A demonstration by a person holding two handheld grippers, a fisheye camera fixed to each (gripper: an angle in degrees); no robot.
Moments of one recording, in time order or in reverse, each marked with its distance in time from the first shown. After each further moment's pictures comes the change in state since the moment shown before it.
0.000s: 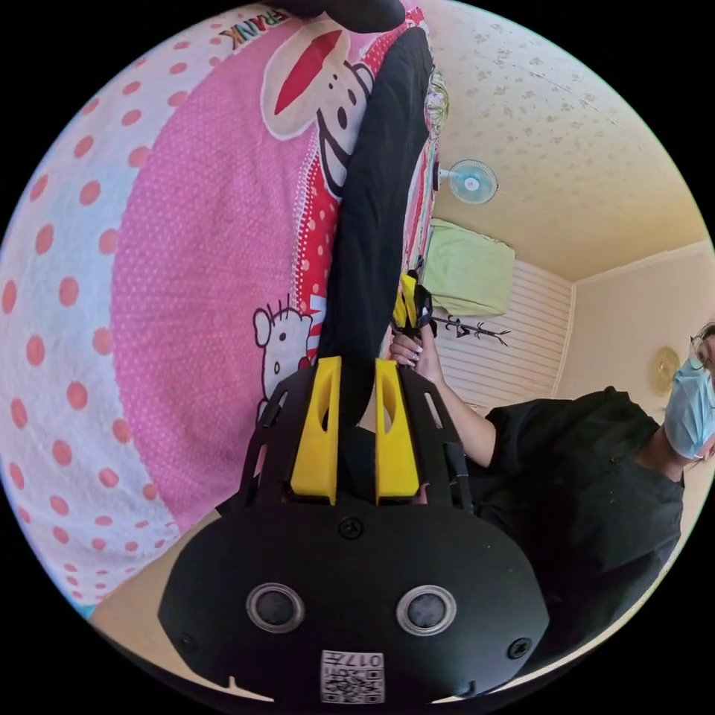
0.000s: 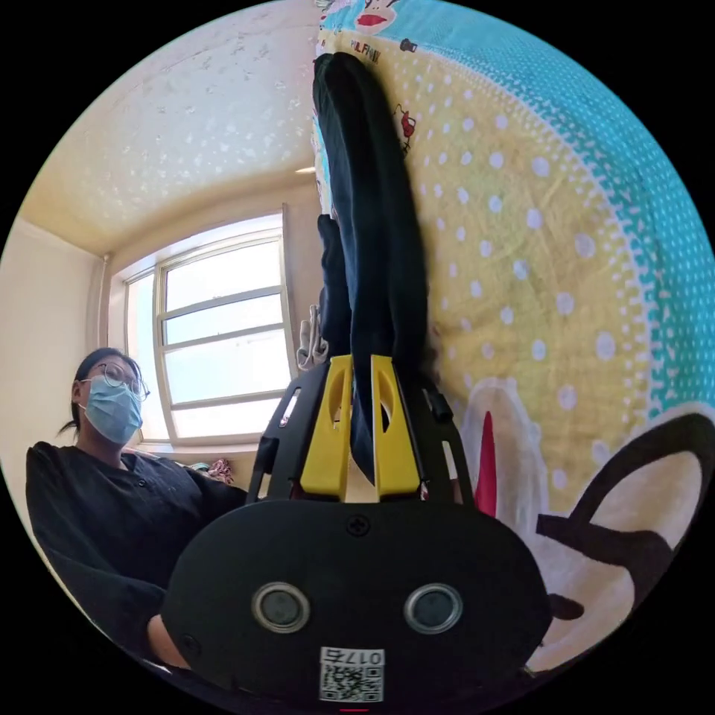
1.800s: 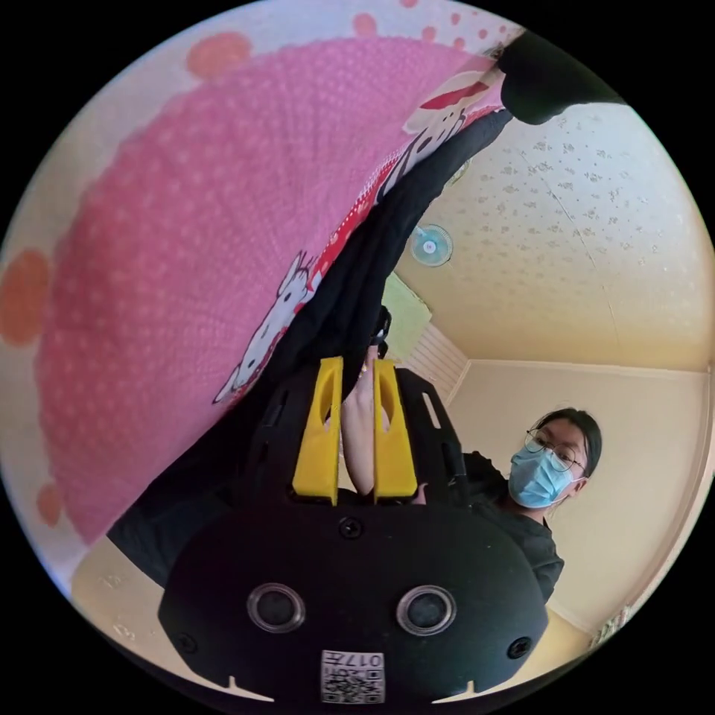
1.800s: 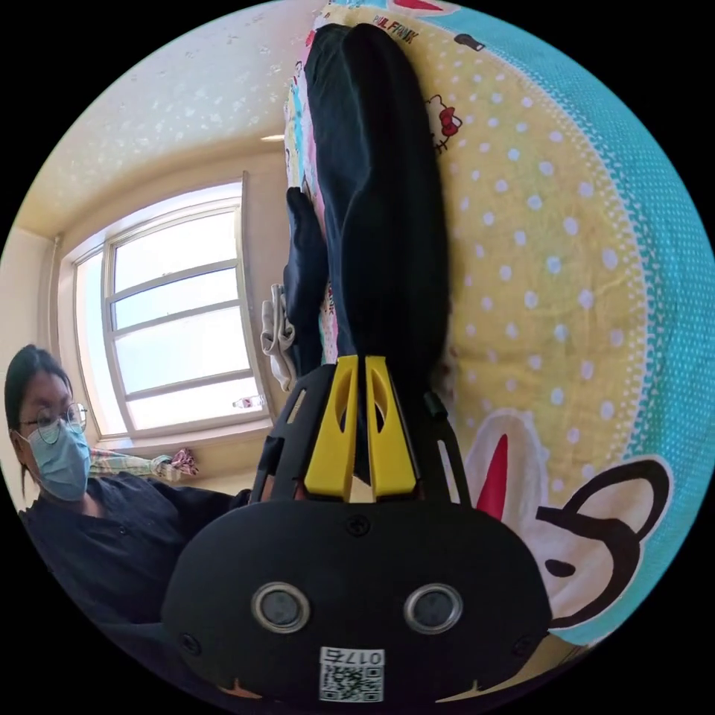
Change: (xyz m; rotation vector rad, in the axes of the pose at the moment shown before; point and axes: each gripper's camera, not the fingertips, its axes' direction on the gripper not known) left arm 0.089 -0.024 0.009 0.078 0.530 -0.319; right arm 0.035 -0.181 0.020 -0.099 0.236 -0.011
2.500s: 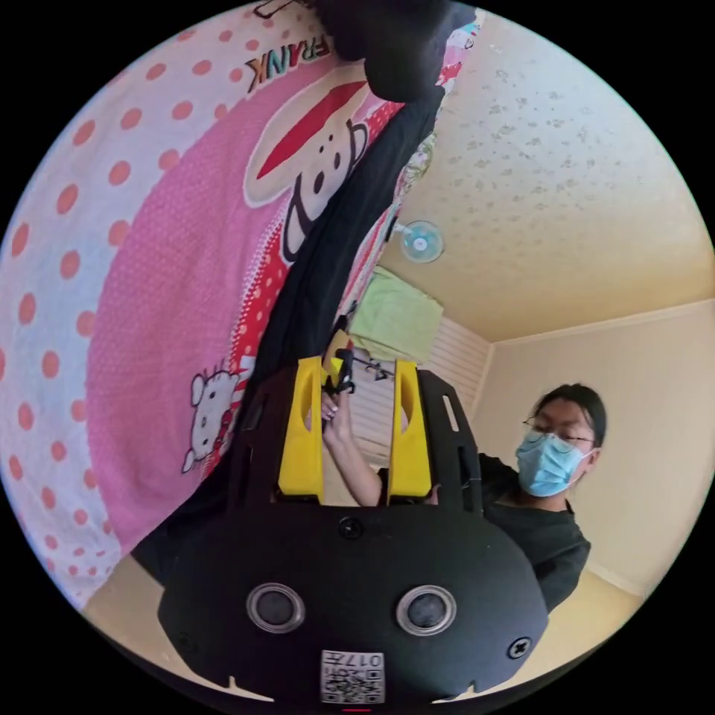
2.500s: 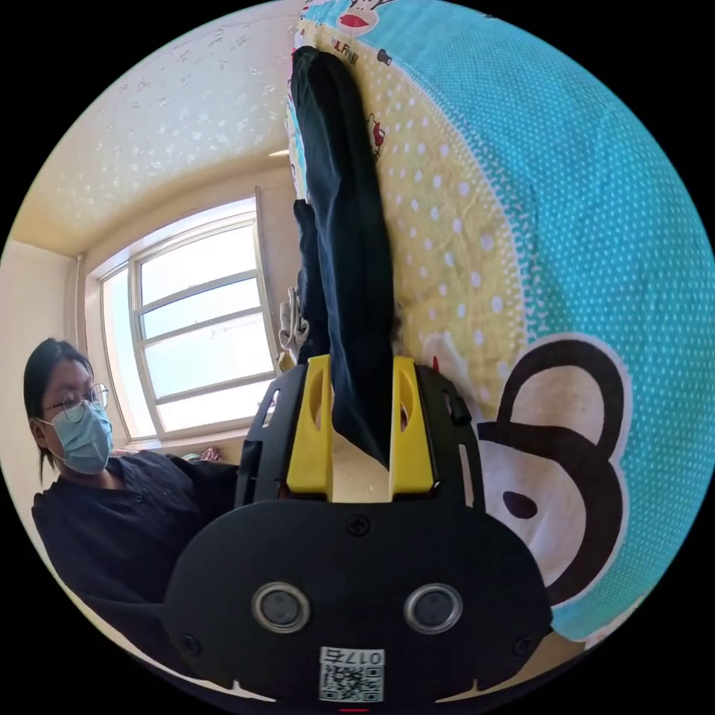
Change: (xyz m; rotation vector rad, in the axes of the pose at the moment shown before) left arm 0.076 -0.038 -0.035 0.074 -0.015 0.214; right arm 0.028 -0.003 -0.084 0.007 -0.130 0.037
